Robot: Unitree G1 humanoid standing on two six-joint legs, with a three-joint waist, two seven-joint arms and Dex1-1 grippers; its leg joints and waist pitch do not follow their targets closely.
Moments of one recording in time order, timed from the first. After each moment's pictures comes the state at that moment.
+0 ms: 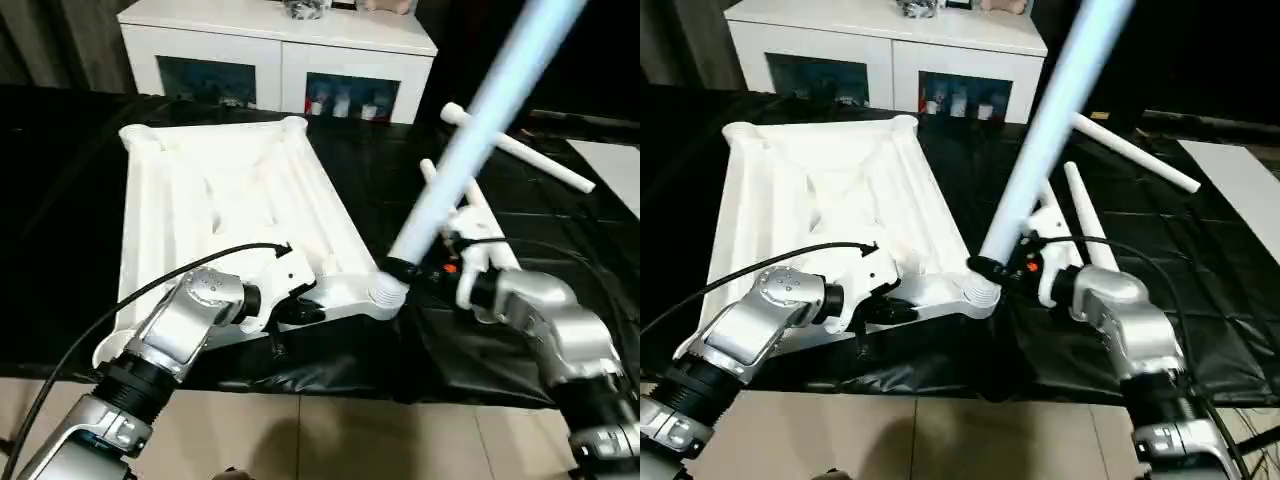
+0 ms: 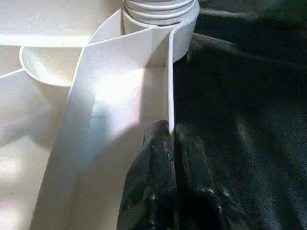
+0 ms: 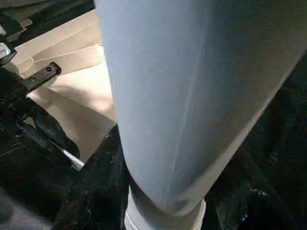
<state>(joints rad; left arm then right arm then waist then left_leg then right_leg) -0.51 0.40 -0.39 0.29 0.00 0.41 -1.00 -0.47 -0.38 0.10 0.36 0.28 0.38 0.88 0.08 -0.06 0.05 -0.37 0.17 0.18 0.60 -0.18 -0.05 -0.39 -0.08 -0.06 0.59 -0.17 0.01</state>
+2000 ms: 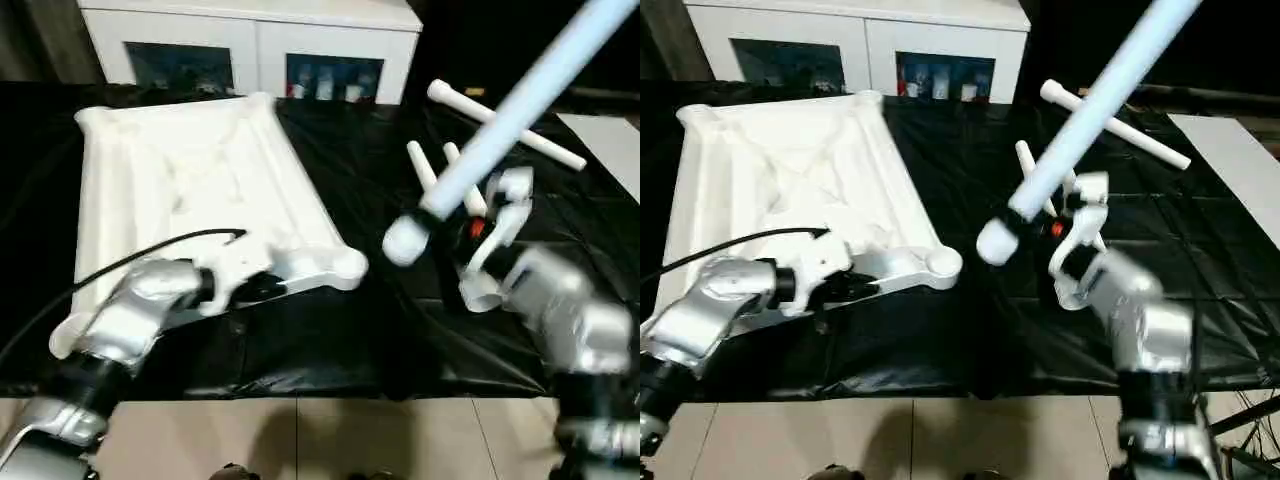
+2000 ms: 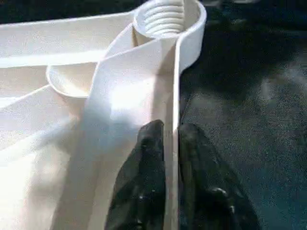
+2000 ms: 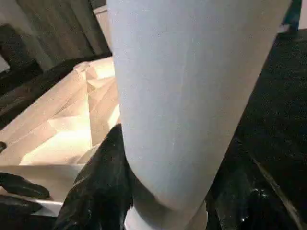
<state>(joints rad) -0.48 0.54 -0.25 0.35 -0.03 0.15 -0.98 -0.42 -0.25 -0.18 0.16 0.44 0.51 0.60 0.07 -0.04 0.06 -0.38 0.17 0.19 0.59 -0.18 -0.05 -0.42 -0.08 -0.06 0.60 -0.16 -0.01</state>
